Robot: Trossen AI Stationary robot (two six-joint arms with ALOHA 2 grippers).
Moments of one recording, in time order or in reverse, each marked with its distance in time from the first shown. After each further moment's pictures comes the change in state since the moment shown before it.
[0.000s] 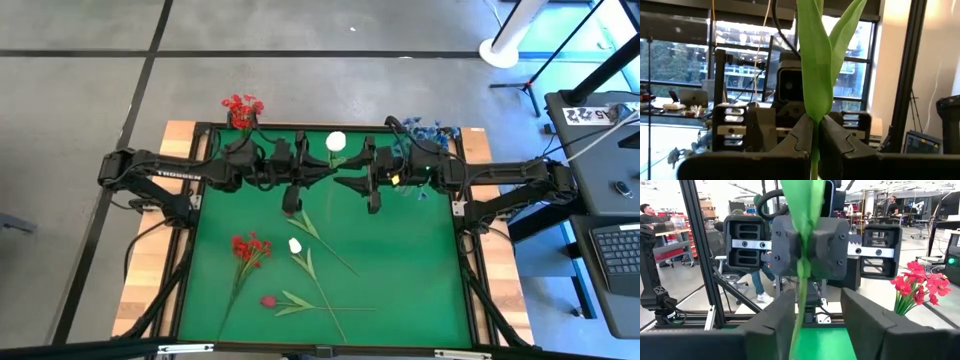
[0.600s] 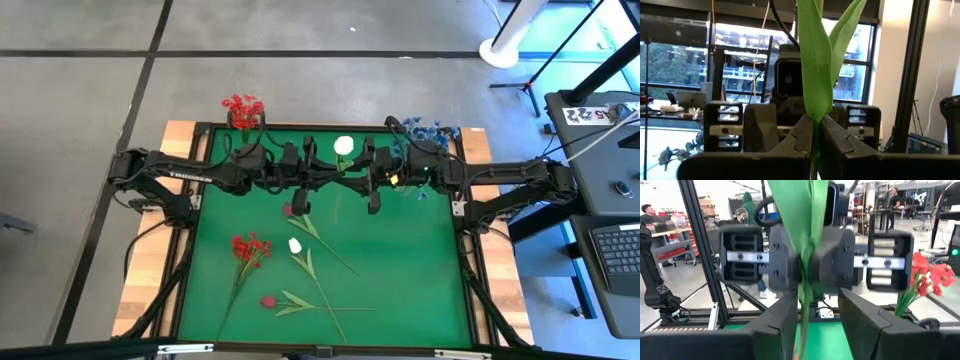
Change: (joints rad) left arm -0.001 0.084 -0.001 0.107 -0.001 -0.001; right arm 0.000 0.000 -0.001 -0.025 0.000 0.026
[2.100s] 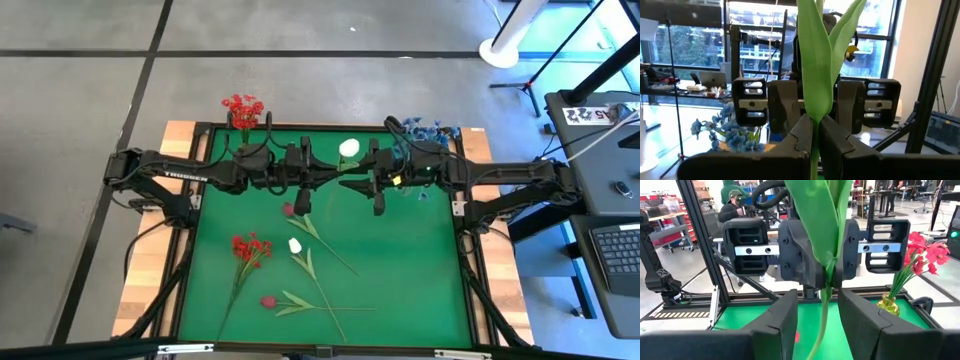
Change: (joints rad) left arm 0.001 -0.034 0.000 -0.173 -0.075 0.053; right arm 0.000 -0.049 -0.002 -0.144 0.000 -0.002
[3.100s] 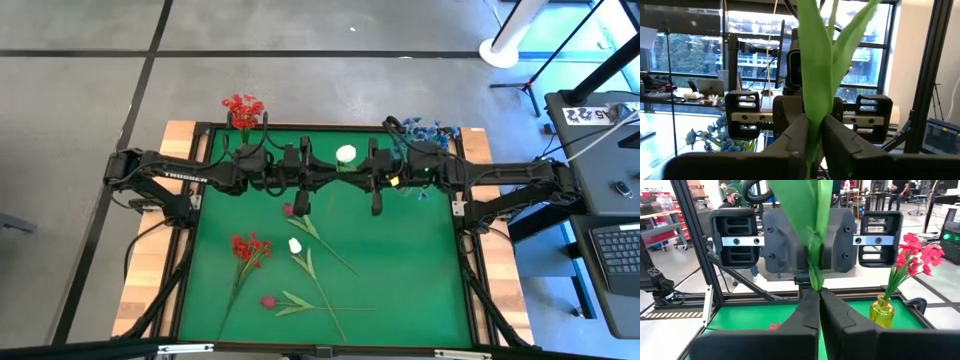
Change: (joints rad) left arm -0.022 0.000 0.000 0.044 -0.003 0.000; right arm 0.000 0.012 0.001 0.013 0.034 -0.017
